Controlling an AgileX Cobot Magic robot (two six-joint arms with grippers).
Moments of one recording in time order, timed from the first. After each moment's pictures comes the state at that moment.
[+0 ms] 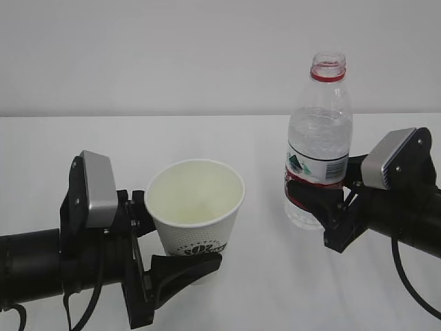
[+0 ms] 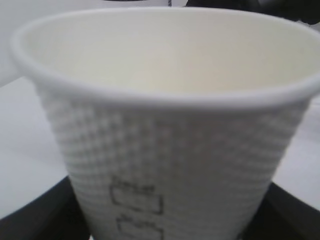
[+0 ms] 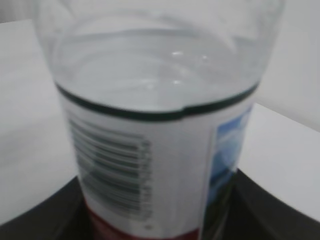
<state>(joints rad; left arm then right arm) -0.56 1.78 -0.41 0.70 -1.15 -0.21 0.17 1.73 -0.39 -0.63 -1.08 0.07</state>
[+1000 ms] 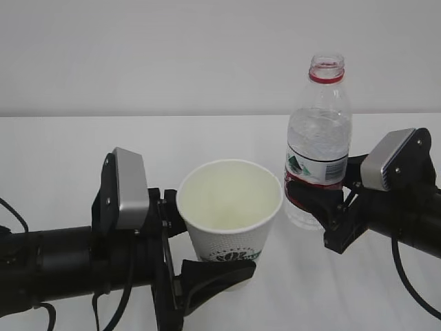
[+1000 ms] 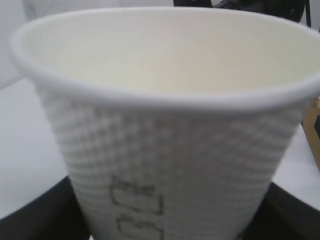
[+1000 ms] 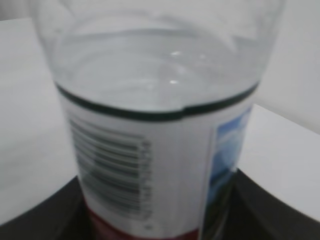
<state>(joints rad) -0.66 1.80 -0.49 0.71 -1.15 -0.24 0.17 1.73 -0.39 -0.63 -1.08 0.05</state>
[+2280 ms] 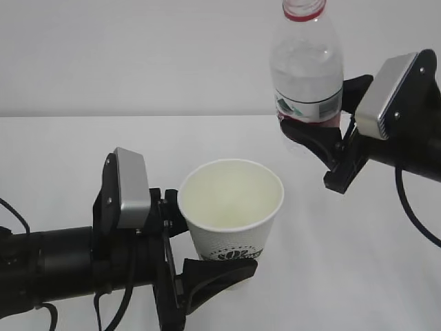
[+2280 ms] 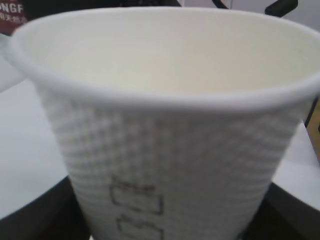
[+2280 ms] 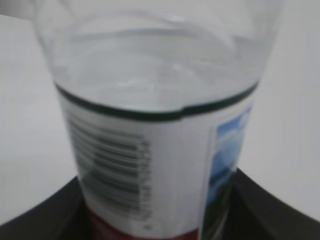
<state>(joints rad) -0.67 1.80 -0.49 0.69 -1.15 -0.24 0.17 1.53 -0.59 -0.81 -0.89 -0.01</state>
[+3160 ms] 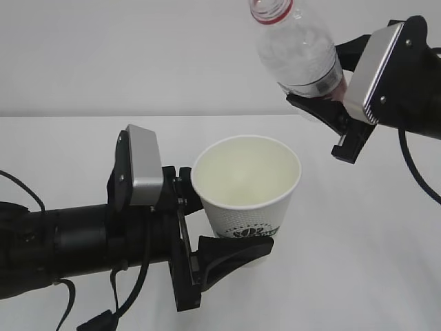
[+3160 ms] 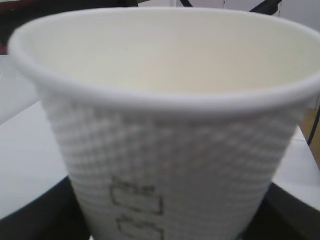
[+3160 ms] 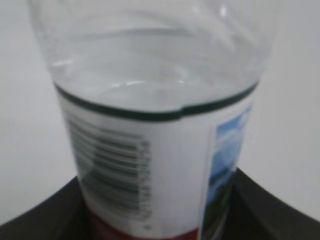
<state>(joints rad) -0.67 1.80 -0.57 0.73 -1.15 -0.26 0.17 1.48 -0.72 -0.91 -0.71 -0.15</state>
